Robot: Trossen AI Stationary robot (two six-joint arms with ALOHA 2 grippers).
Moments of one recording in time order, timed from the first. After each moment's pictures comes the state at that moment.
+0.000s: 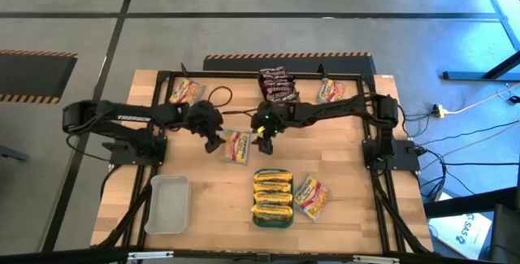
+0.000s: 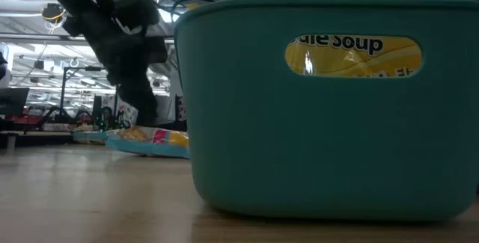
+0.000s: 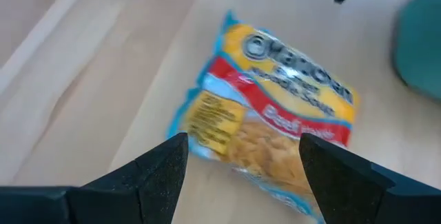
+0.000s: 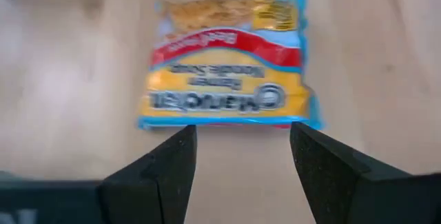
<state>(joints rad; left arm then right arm) 0.29 1.18 0.53 -0.23 0.16 -0.20 -0.16 1.95 1.28 -0.15 -0.25 0.01</state>
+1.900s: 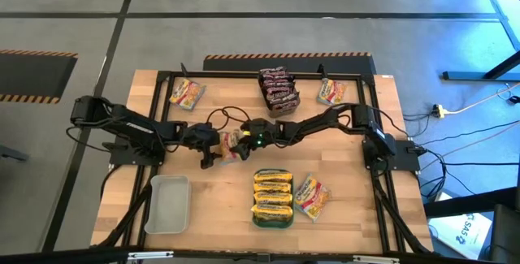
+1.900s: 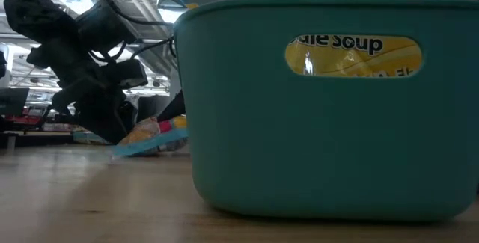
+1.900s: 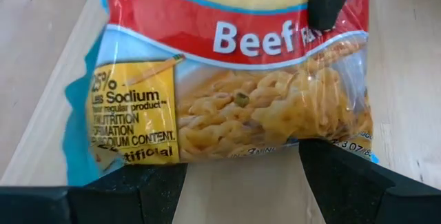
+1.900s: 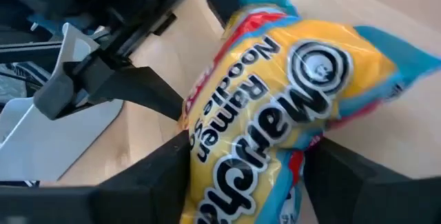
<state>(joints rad) 0.08 1.29 0.26 0.23 0.01 -0.13 -0.07 2.21 1.28 0.43 -0.15 0.72</state>
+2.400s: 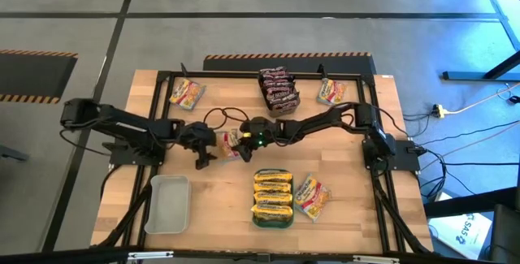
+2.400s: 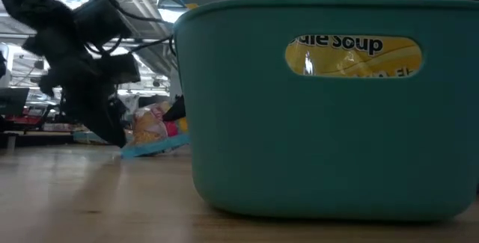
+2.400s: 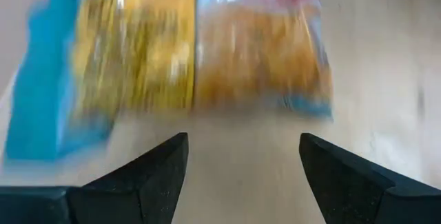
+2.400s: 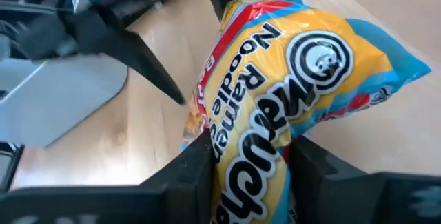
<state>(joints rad) 0.08 1.17 0.29 0.01 0.08 -0.21 -0.07 2.18 1.28 0.38 -0.18 0.55</state>
